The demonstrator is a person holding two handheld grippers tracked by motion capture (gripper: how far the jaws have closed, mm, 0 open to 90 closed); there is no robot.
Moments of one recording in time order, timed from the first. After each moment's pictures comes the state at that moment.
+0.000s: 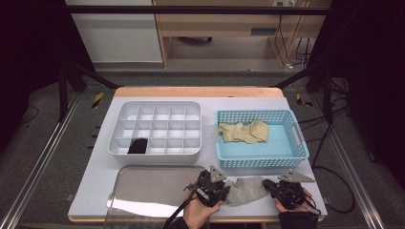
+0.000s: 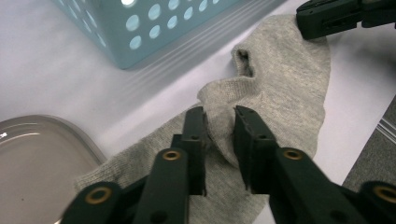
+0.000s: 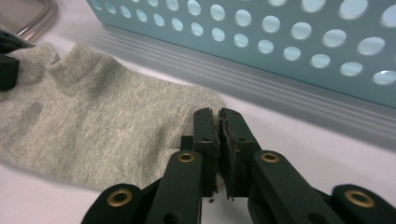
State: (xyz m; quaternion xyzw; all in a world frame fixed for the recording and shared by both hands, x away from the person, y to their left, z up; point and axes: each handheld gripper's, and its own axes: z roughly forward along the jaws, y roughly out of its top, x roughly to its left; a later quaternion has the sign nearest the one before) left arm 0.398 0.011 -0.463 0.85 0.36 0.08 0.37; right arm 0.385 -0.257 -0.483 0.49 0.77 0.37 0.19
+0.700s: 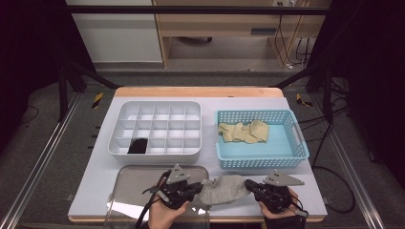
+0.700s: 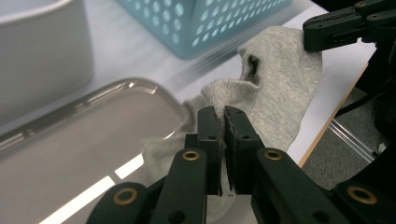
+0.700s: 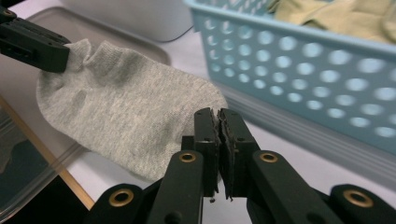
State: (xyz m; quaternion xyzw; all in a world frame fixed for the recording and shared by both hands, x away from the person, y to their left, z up) left arm 0.381 0.106 -0.437 0.82 0.38 0.06 0.43; right arm 0.367 -0.202 -0.446 0.42 0.78 0.44 0.16
